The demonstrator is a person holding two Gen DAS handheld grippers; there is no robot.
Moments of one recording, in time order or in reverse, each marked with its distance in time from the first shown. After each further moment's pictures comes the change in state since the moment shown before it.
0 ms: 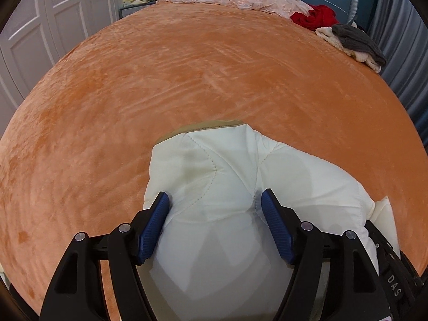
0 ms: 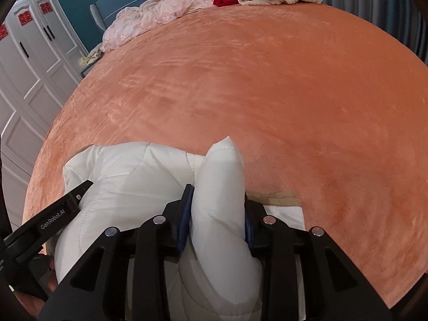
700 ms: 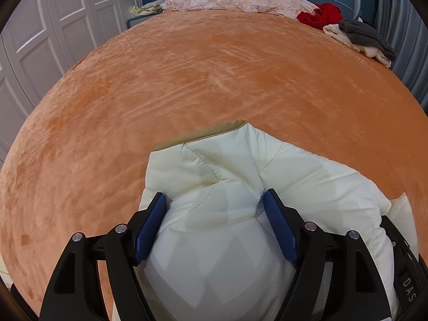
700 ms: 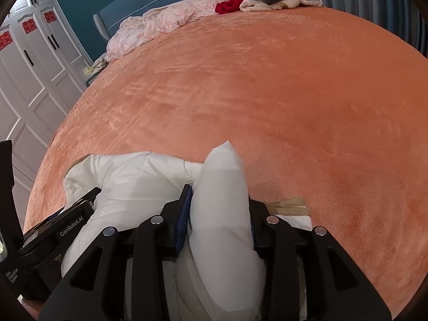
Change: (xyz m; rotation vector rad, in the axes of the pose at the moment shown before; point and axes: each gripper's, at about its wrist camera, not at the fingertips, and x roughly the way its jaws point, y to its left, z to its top) left arm 0.016 -0.013 -0.007 0.029 -0.053 0.102; right arm 0.011 -0.004 -0.005 0.015 -0.061 0.035
